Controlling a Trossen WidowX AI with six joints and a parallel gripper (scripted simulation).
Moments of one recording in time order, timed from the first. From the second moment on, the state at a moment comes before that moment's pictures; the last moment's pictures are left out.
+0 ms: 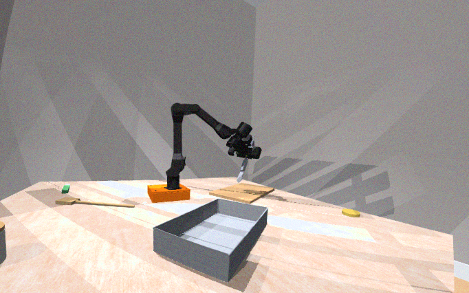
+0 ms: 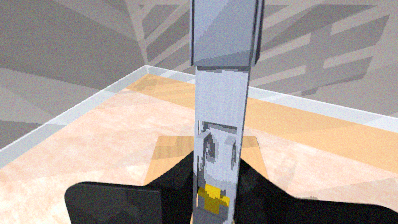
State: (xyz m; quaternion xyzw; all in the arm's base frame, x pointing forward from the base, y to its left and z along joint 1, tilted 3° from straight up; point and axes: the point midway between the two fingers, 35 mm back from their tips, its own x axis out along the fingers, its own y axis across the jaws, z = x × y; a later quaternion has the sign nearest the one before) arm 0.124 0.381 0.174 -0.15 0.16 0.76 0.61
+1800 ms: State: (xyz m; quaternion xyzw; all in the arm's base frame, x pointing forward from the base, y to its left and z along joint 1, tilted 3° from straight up) arm 0.122 0.380 0.173 -0.15 0.17 0.76 0.60
